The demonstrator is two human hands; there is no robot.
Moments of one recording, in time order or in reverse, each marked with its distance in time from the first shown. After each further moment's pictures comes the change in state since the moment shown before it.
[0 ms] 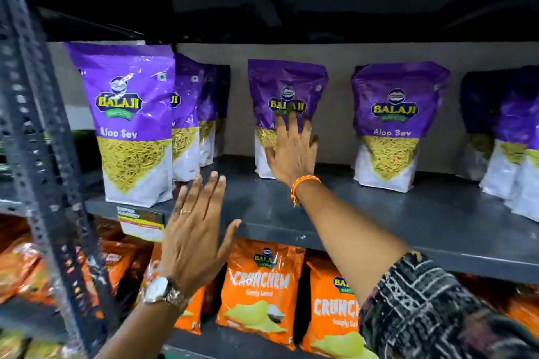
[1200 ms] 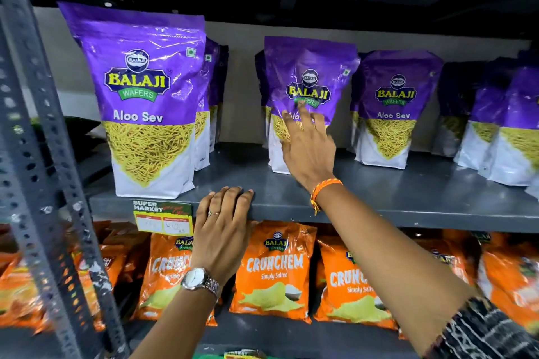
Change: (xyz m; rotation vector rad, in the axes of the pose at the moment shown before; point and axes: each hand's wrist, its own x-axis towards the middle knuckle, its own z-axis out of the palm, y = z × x) left_hand -0.017 -0.046 0.050 -0.052 0.084 0.129; right_hand -0.035 -0.040 -0.017 -0.248 0.089 0.021
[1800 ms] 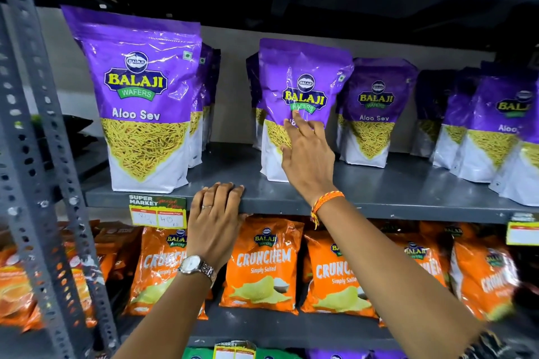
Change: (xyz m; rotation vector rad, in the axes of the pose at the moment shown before) left_hand 0.001 0.001 0.001 0.009 0.012 0.006; right_hand -0.035 0.001 -0.051 0.090 0.046 -0.005
